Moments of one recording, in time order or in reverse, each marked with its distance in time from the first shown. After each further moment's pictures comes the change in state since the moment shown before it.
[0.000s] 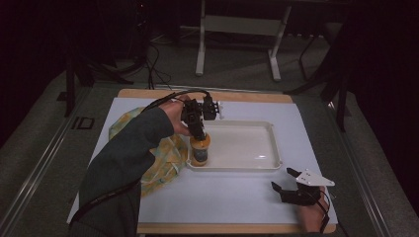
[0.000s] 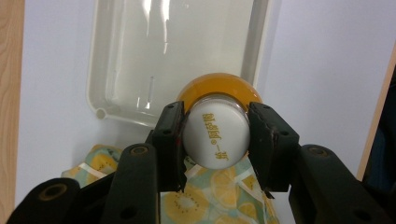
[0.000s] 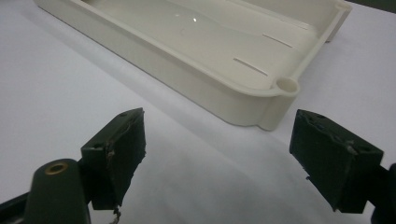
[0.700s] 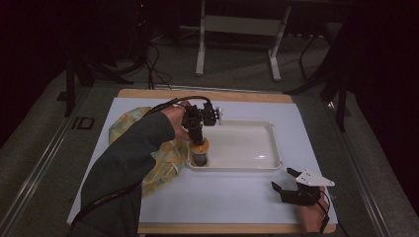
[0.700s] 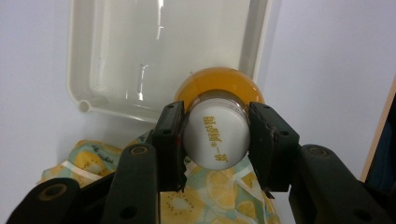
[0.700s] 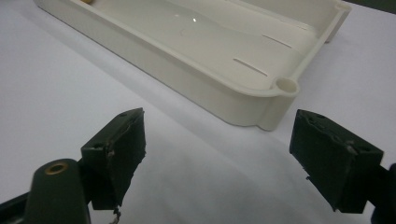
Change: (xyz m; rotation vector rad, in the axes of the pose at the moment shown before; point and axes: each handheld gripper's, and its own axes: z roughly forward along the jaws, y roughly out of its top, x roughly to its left) left arm -0.001 0.000 0.021 0.046 -0.021 0.001; right arm 0.000 0.000 0.000 -0.002 -0.001 0.000
